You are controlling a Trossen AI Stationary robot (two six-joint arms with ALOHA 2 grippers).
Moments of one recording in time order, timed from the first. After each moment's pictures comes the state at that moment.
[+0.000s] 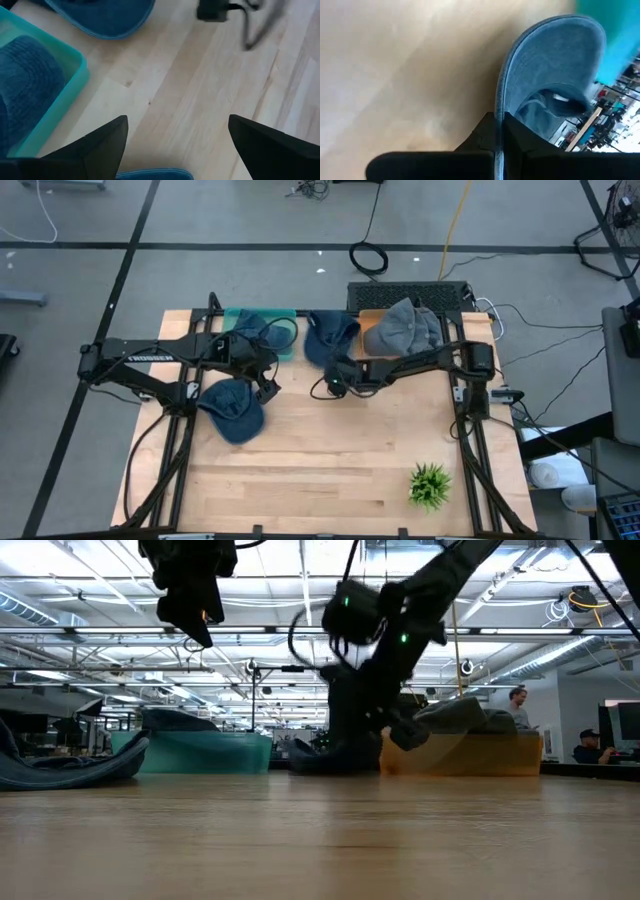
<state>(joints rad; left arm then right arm) 0.10 1.26 1.13 -0.87 -0.05 -0.41 -0.11 1.91 1.14 -0.23 0.61 -1.14</state>
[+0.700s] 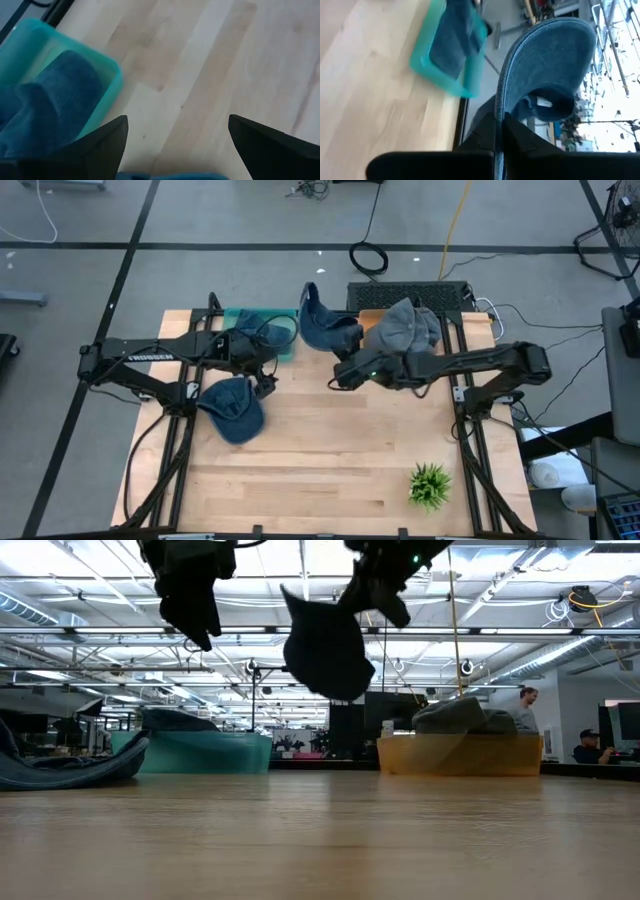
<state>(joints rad) 0.13 1.26 1.13 -0.90 -0.16 -0.30 0.00 1.50 1.15 -0.10 0.63 -0.92</state>
